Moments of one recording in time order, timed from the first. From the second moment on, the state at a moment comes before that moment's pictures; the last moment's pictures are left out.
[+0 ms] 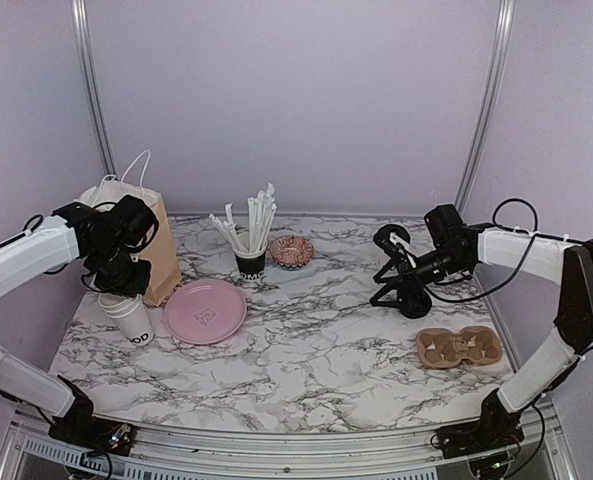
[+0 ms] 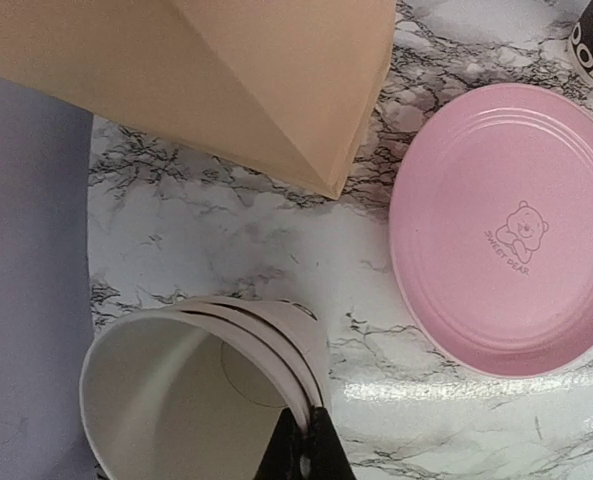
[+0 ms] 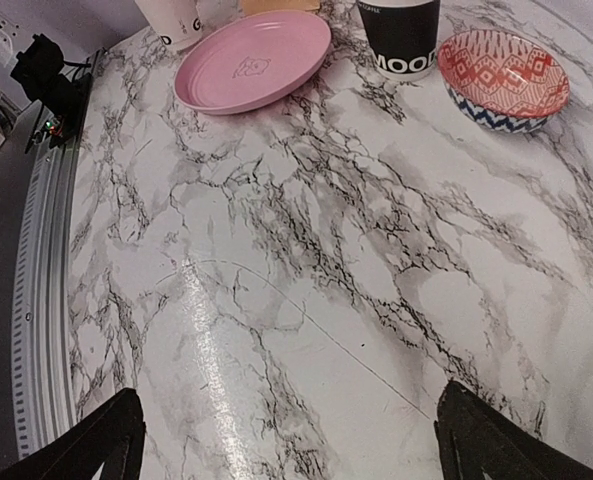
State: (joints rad) left arm -0.49 1.33 1.15 -1.12 -0.36 -0.40; right arm 0.28 1.55 1.06 -0.60 -0.87 -0.63
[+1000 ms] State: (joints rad) left arm -0.54 1.40 1.26 -1.22 -0.42 -0.46; right arm 0.29 1.55 1.06 -0.61 -0.87 -0.66
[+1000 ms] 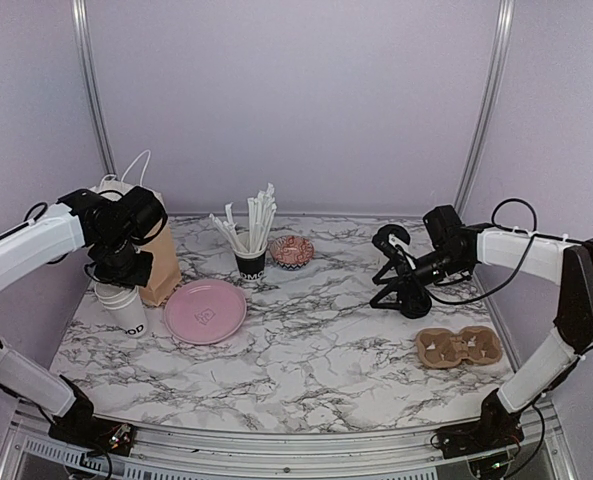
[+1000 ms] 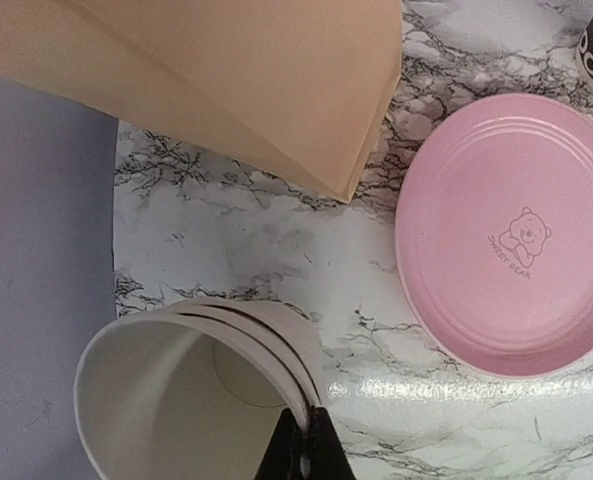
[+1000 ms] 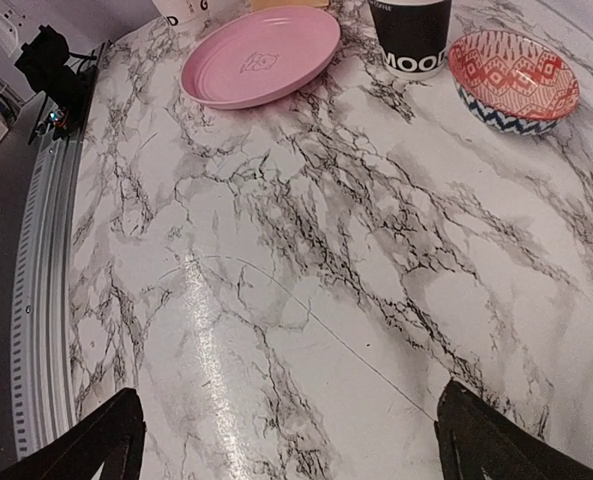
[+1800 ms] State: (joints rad) left arm -0.62 1.21 1.37 -1.20 -0.15 -0.47; right arm 0.58 1.58 1.20 -0.47 -0.88 -0.53
